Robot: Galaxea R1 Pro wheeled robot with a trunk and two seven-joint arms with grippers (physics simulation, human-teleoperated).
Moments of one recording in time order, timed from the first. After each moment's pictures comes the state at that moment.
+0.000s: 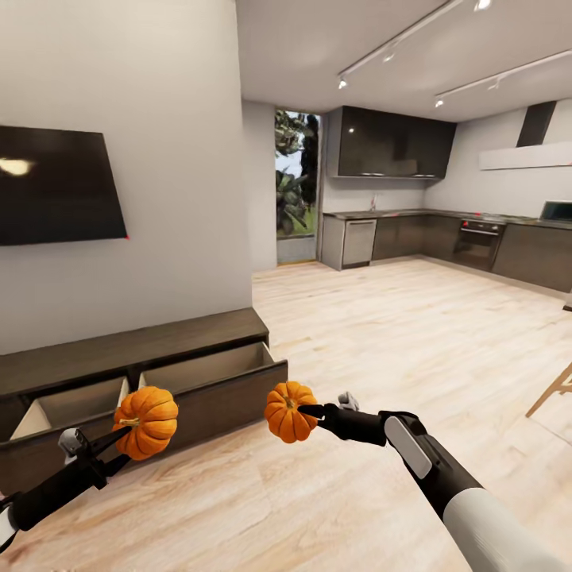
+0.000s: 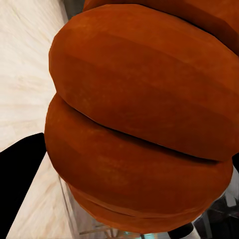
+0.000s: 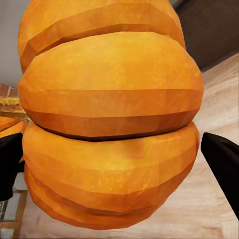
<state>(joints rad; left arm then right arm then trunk) -0.50 0.52 -0.14 -0.39 1.00 0.69 -1.38 -0.65 -0.10 0.31 -0.79 -0.89 0.75 0.48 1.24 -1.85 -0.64</state>
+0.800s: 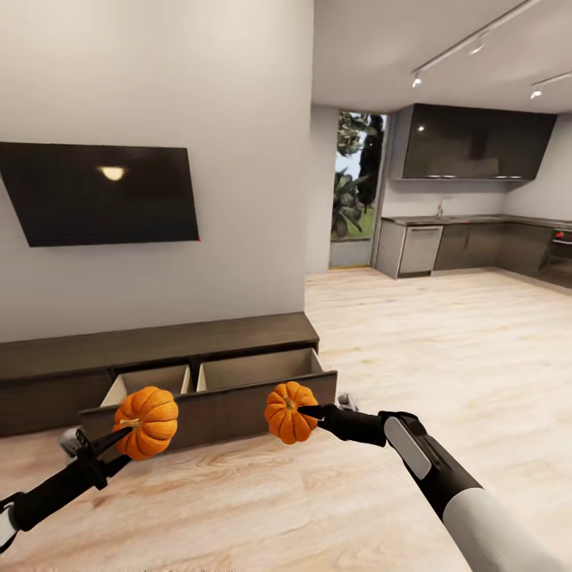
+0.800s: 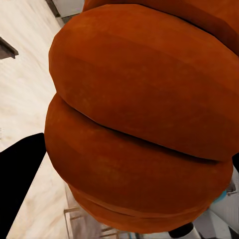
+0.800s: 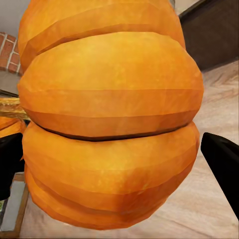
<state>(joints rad) -0.50 0.52 -0.15 -0.39 1.00 0.69 -1.38 -0.65 -0.10 0.31 -0.79 -0.88 0.75 0.48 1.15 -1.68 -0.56</state>
